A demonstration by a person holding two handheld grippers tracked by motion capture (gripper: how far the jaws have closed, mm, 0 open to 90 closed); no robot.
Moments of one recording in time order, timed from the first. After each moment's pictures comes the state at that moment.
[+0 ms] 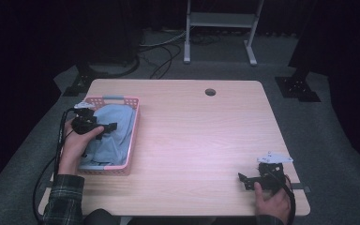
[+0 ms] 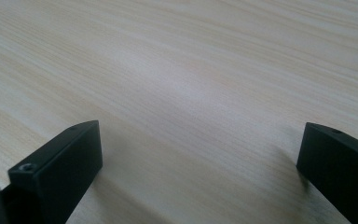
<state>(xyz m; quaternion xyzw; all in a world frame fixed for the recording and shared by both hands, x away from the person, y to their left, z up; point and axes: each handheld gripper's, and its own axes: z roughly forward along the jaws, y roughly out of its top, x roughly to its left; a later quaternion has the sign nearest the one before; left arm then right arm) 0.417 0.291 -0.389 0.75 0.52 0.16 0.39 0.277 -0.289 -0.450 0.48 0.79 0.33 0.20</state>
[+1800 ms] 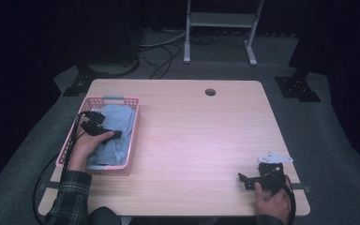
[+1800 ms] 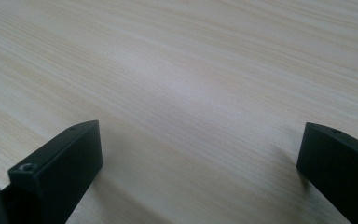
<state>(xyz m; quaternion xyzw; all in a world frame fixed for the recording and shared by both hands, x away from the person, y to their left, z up) 0.430 0.273 -0.418 0.78 0.53 0.17 0.28 0.277 -0.289 -0.450 0.48 0.79 0.33 0.20</state>
